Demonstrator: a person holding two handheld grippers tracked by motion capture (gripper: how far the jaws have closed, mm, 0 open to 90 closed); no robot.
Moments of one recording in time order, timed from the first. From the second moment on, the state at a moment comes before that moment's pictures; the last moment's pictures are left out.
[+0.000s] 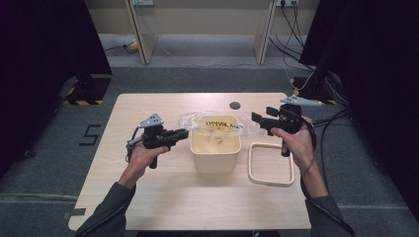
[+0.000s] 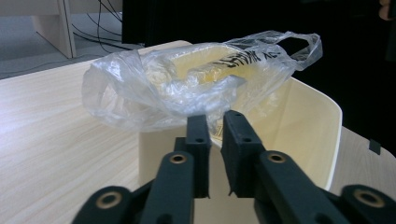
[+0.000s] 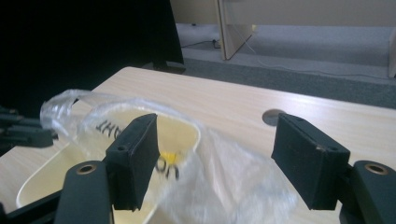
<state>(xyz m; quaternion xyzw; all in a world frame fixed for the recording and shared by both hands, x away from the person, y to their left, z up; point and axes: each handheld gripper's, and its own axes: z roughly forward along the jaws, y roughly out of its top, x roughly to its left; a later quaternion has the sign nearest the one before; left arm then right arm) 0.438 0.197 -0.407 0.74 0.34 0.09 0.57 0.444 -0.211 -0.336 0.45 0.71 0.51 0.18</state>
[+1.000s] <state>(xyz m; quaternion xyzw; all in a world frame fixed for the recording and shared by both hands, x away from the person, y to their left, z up) 0.434 0.196 -0.405 0.74 0.34 0.10 0.57 0.427 -0.209 -0.406 0.46 0.72 0.50 0.16</state>
